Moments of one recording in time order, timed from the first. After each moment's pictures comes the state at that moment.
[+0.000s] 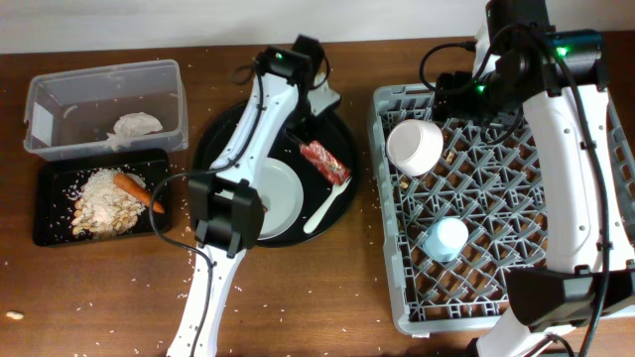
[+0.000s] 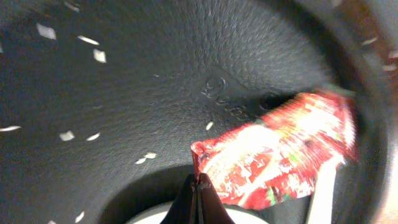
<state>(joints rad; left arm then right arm) -0.40 2.61 2.66 -1.52 0.10 0.35 0.07 1.84 2.15 -1.52 -0.07 0.22</state>
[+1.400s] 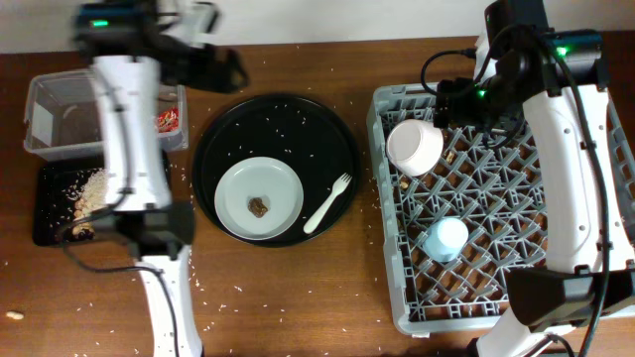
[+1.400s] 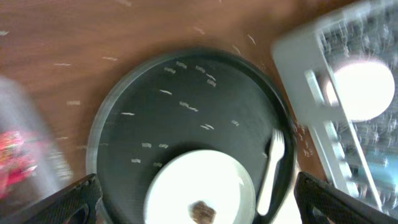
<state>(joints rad) -0.05 2.41 2.92 -1.68 0.40 0.21 0.07 1.84 2.15 -1.58 -0.06 0.22</state>
